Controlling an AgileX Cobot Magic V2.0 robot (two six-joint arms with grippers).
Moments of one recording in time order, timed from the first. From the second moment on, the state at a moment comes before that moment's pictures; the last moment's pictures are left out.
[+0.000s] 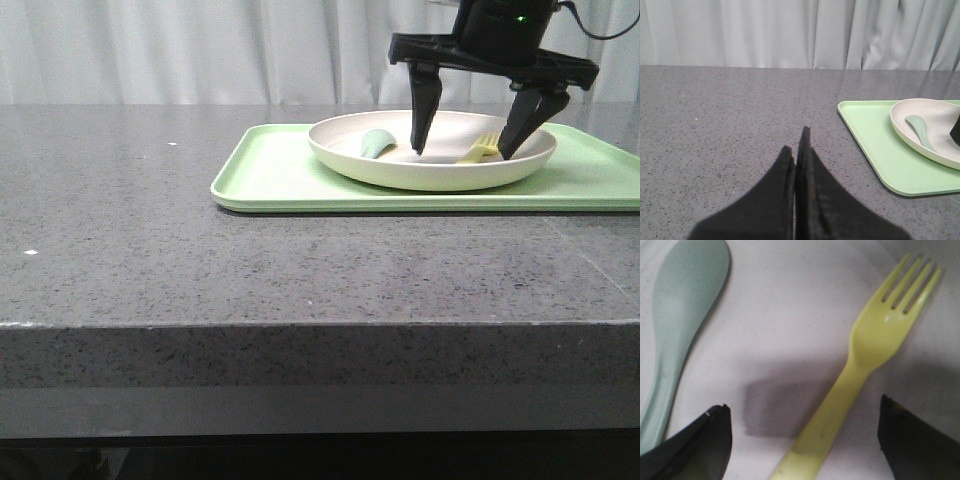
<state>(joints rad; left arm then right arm) -0.23 0.49 -0.48 0.00 0.21 -0.08 0.27 1.96 -1.73 0.07 1.01 0.34</state>
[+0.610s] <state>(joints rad) -0.23 0.49 -0.48 0.00 0.21 -0.08 0.27 1.97 -1.73 0.07 1.02 0.35</state>
